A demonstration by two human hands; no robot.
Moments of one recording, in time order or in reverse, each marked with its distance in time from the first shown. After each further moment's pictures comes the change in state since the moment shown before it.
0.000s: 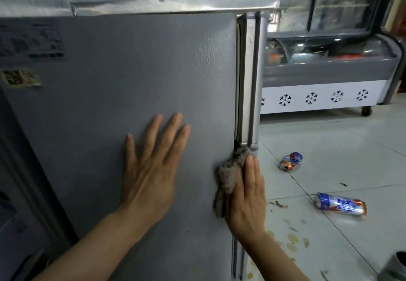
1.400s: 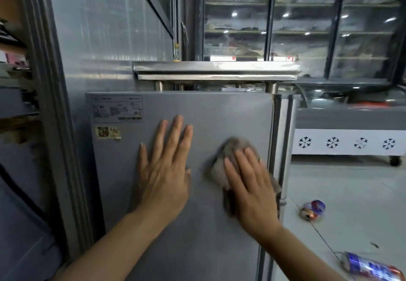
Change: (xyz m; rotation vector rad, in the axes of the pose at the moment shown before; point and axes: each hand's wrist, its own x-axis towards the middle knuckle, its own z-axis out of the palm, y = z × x) left_hand 0.048 -0.048 -0.065 -0.147 -0.026 -0.233; right_hand 0.134 -0.041 -0.029 0.028 0.038 -0.345
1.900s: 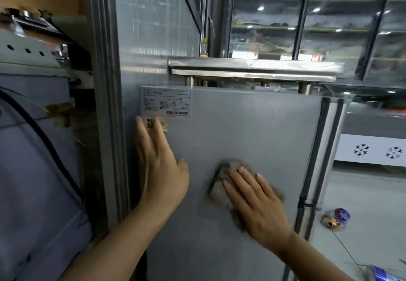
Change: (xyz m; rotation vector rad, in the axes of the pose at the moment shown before) left_hand -0.015 -0.042 -0.036 -0.354 0.137 -0.439; right_hand 0.000 -0.040 0.010 -0.056 -0.200 -0.309
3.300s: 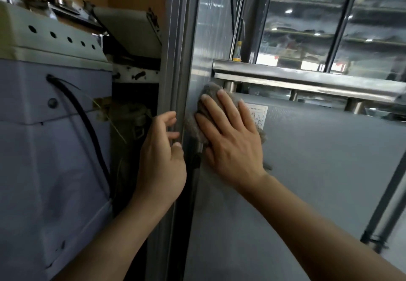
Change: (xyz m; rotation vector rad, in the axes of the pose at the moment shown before) left_hand 0.044 -0.065 -0.077 -0.374 0.125 0.018; right_hand 0.216 -0.068 -0.019 0.008 0.103 0.030
